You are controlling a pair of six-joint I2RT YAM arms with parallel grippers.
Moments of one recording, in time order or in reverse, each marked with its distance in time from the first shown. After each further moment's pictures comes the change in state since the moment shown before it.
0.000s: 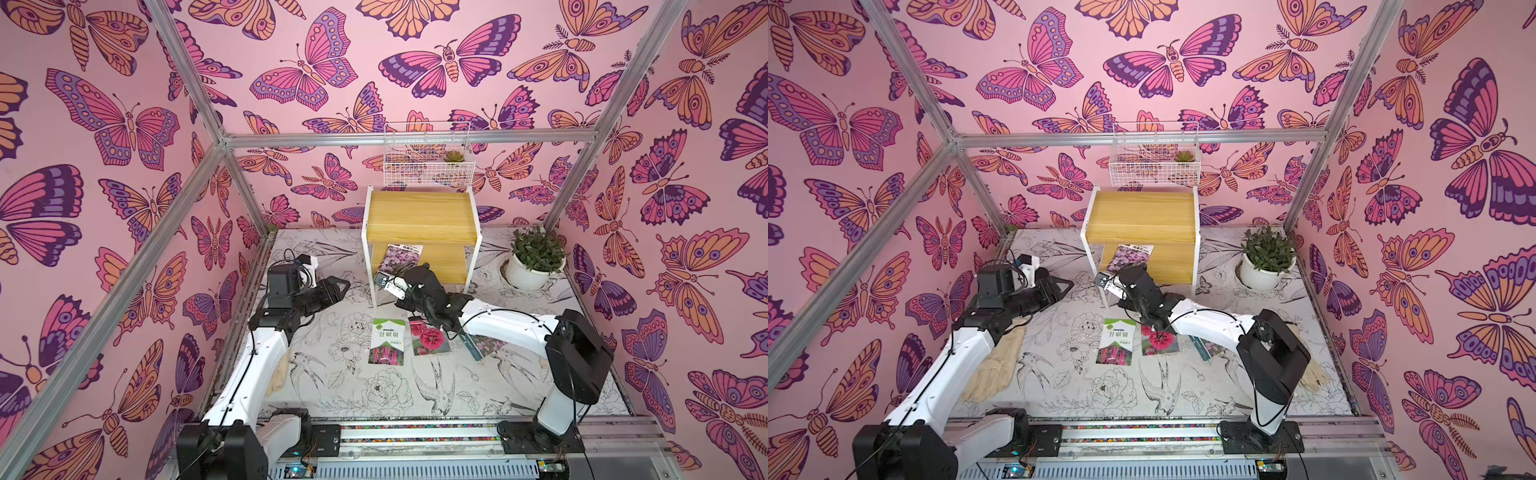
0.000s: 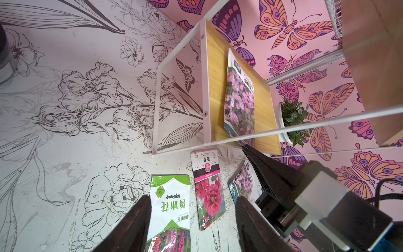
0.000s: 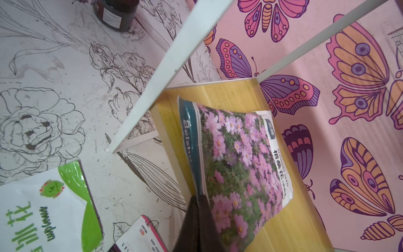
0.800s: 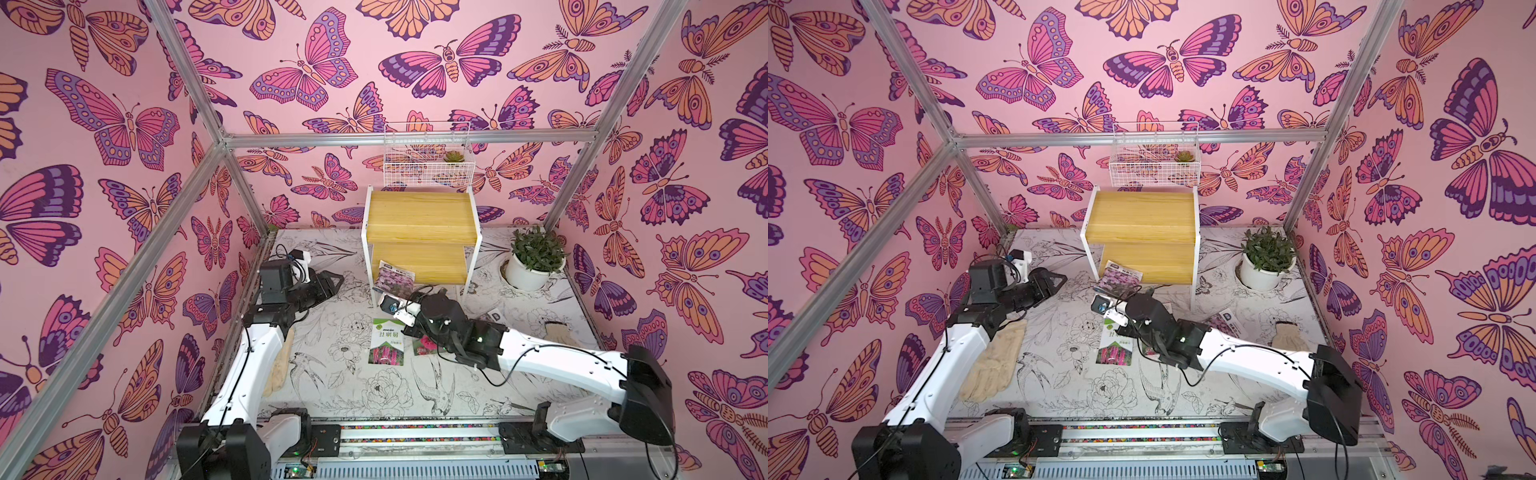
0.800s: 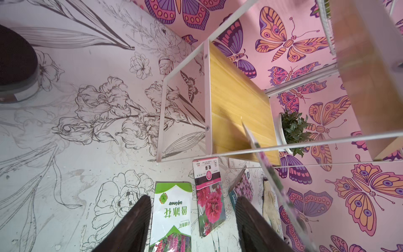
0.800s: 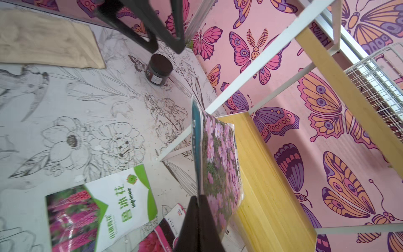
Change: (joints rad) left arm 0.051 0.014 0.074 -0.042 0.002 0.011; right arm 0.245 -0.380 -0.200 -0.063 0.084 0.120
